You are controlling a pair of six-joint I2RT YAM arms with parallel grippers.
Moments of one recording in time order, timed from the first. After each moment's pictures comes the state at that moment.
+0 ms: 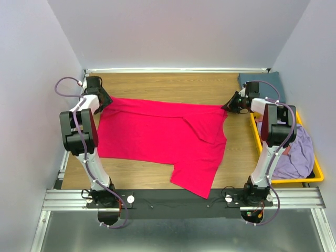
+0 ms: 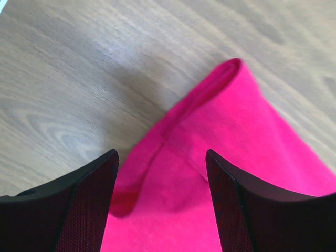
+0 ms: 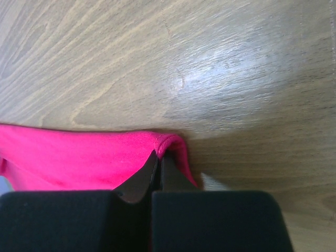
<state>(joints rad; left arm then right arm) 0.17 1.98 1.38 -0.32 -0.16 -0.49 -0.09 2.06 1.29 -0.12 -0.44 0.53</state>
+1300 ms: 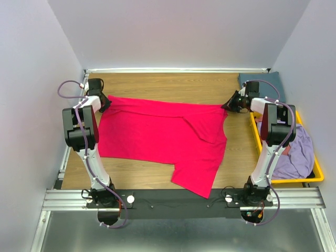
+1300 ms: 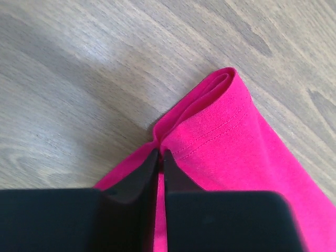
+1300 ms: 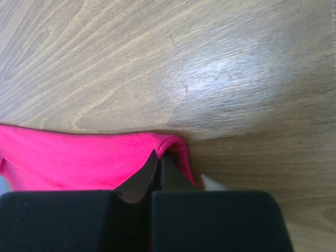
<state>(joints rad) 0.17 2.03 1.37 -0.22 -0.10 -0.56 -0.09 2.08 1.30 -0.11 -0.44 0.52</state>
